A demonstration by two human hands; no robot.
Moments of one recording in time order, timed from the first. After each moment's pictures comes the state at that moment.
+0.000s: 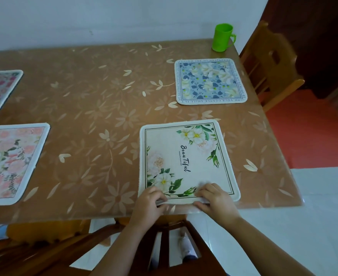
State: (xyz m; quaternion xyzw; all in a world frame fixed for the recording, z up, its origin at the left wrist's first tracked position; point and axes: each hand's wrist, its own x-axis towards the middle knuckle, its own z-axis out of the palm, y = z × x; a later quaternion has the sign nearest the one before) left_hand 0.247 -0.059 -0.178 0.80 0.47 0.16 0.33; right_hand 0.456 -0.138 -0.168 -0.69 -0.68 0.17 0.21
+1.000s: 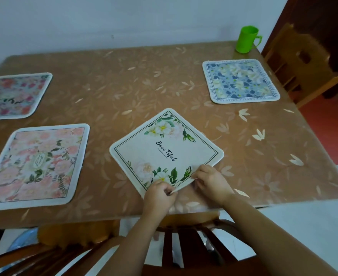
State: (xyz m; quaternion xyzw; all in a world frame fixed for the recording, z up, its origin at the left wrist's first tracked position) left_hand 0.130 -0.002 -0.162 0.74 0.54 0.19 0.35; right_hand 0.314 -0.038 -0.156 -0.67 -0.70 0.15 0.20
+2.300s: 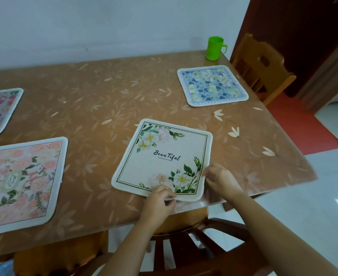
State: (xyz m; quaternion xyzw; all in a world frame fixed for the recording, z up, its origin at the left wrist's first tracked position) left_hand 0.147 -0.018 -0.168 0.81 0.39 0.18 0.39; right_hand 0.359 -0.079 -0.148 -0.78 -0.54 0.20 0.24
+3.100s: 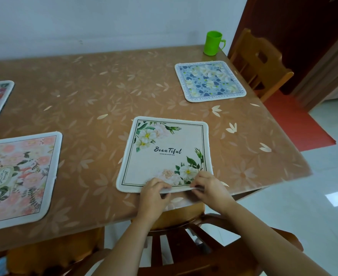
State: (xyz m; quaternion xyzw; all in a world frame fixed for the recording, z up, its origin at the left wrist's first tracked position) left_hand 0.148 -0.012 -0.181 0.81 0.43 0.20 0.35; right_hand 0.319 -0.095 -0.139 -0.73 -0.60 0.22 0.23
